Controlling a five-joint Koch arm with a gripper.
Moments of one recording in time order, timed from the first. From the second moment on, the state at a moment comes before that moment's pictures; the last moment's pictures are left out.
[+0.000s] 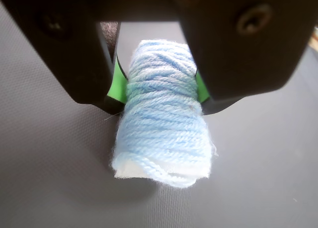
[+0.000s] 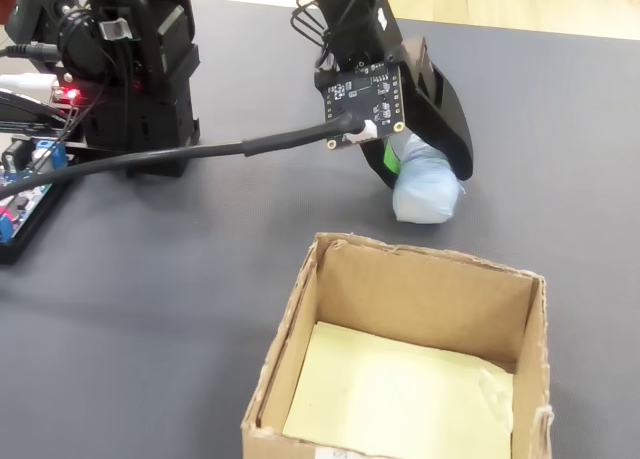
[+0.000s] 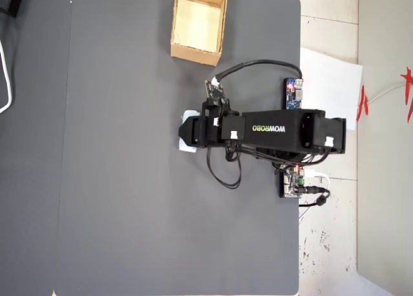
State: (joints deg) arm 5.9 96.9 135.3 21.8 93.3
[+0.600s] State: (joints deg) arm 7.1 129.8 156.4 10.5 94.0
